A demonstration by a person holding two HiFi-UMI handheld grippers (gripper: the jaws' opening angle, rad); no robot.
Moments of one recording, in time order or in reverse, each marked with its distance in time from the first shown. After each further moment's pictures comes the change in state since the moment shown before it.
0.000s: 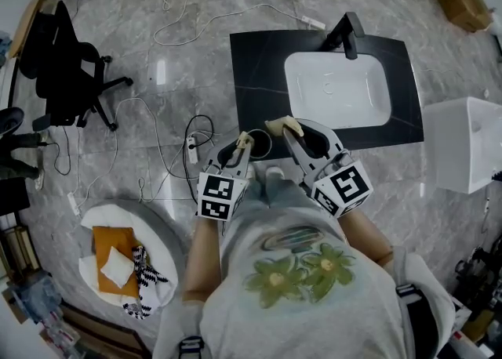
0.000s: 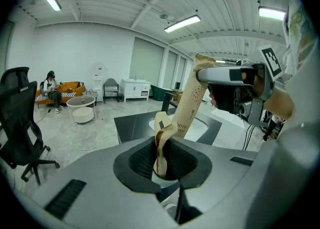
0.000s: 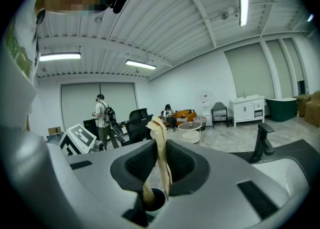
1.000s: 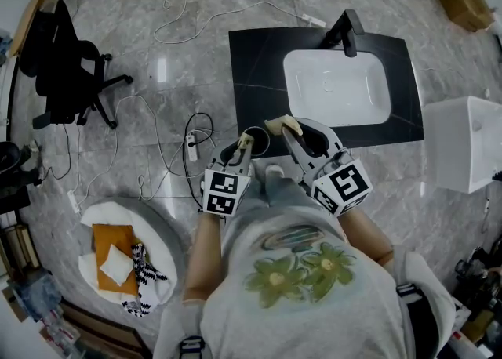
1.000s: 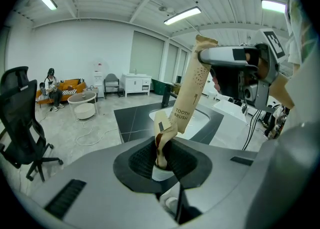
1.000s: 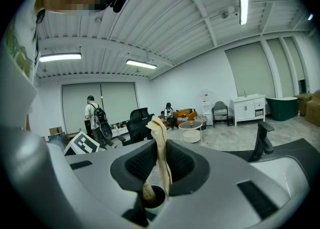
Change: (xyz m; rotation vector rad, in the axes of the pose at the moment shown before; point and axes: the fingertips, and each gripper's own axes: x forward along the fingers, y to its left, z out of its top) left arm 0.016 -0.002 -0.032 0.025 0.070 0.029; right arm -0.004 -0.001 -0.005 -0.001 0.010 0.014
